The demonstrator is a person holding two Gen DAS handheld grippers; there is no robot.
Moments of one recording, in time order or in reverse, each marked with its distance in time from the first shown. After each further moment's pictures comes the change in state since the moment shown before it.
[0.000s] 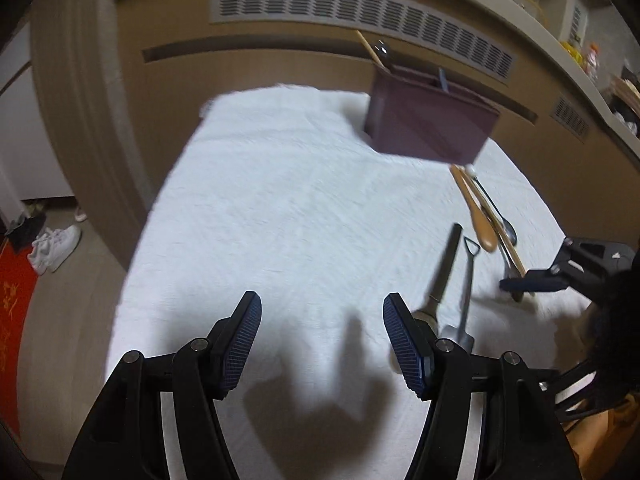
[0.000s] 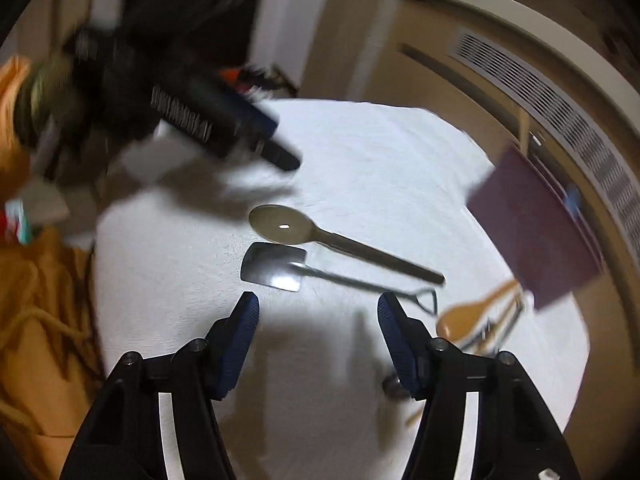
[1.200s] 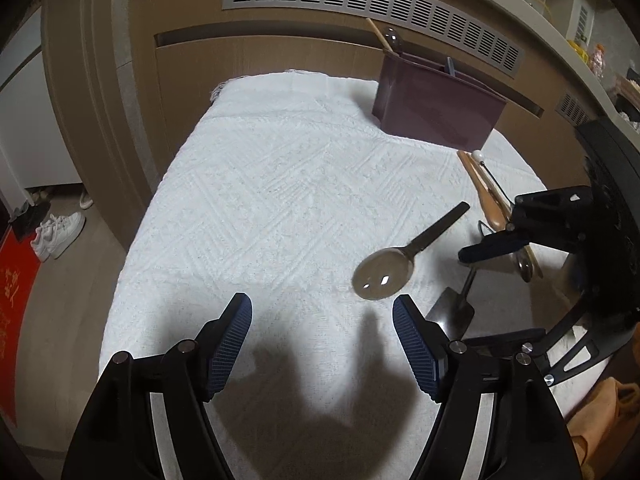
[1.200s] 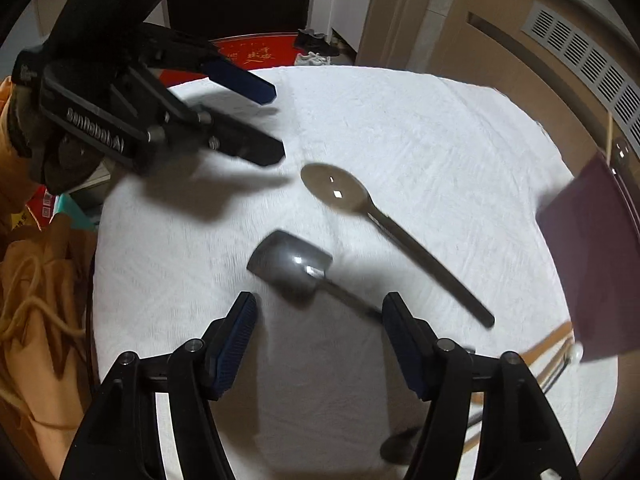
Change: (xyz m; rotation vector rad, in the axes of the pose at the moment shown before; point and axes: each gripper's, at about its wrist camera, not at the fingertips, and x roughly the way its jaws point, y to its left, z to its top) left arm 0.007 0.003 -0.025 -0.007 0.033 0.020; right arm 0.045 -0.029 0.027 -0.052 0.116 0.234
